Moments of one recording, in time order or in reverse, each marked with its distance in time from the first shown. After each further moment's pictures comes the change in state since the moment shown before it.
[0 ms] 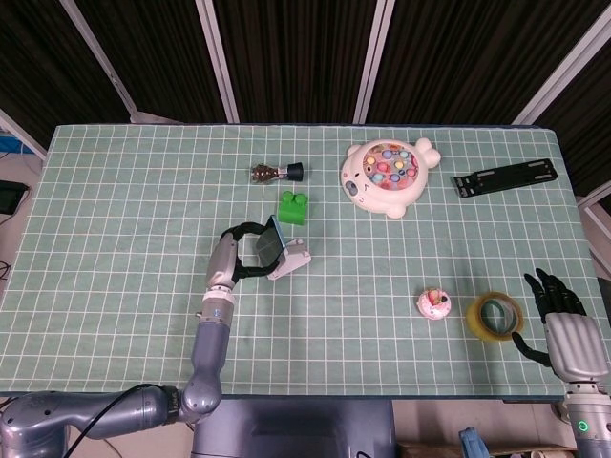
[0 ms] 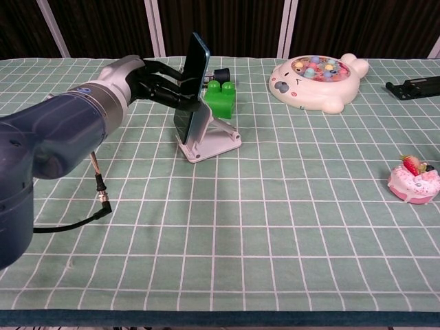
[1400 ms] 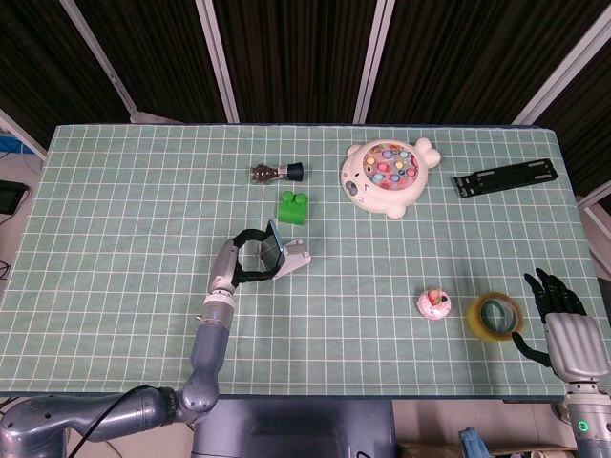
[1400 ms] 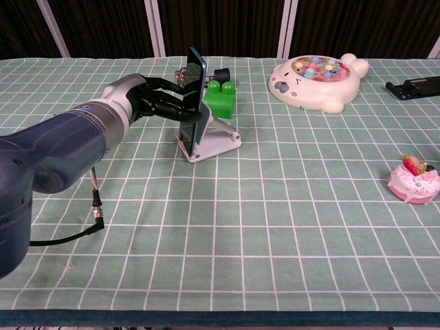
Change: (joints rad) left arm 0.029 -0.010 0.017 0.048 0.011 -0.077 -0.116; right arm 0.000 0.000 -0.001 0.001 -0.002 0.001 0.000
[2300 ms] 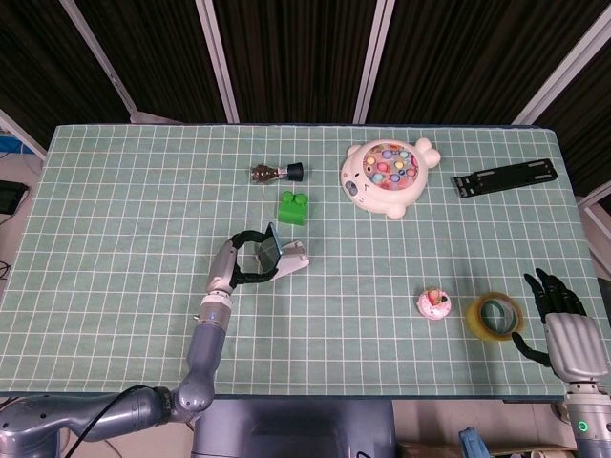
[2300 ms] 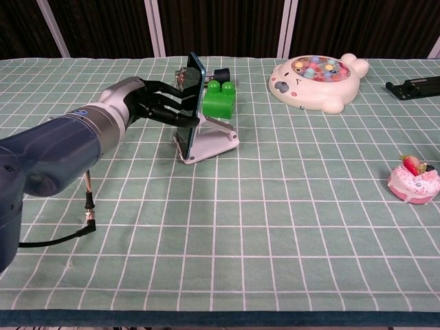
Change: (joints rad) left arm 0.007 0.023 0.029 0.004 0.005 -0.031 0.011; right arm 0.000 -0.001 0.000 0.001 0.000 0.001 0.000
